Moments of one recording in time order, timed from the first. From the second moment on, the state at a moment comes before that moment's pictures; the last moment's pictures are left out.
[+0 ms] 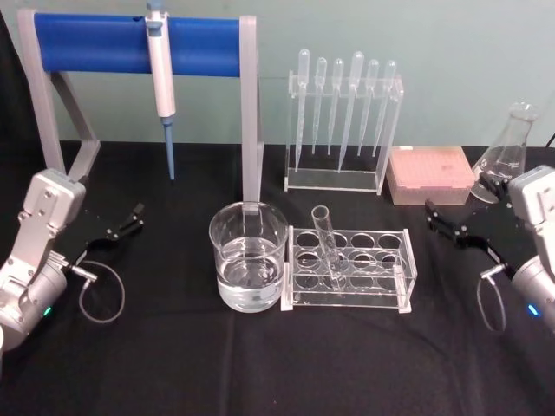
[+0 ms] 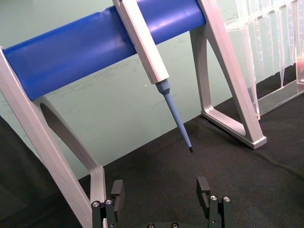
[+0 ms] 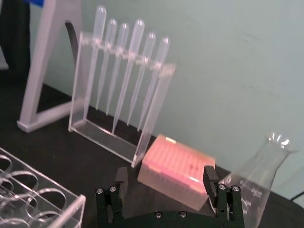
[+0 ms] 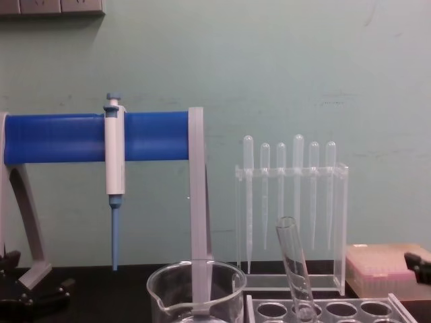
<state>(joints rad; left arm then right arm) -0.20 0.60 0.45 -1.41 -0.25 -0.12 0.03 0.19 0.61 -0.42 -1.47 0.26 -0.12 0.00</state>
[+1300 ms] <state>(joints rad) -0.20 0.60 0.45 -1.41 -0.25 -0.12 0.03 0.38 0.71 -0.51 -1.56 0.58 0.14 0.77</state>
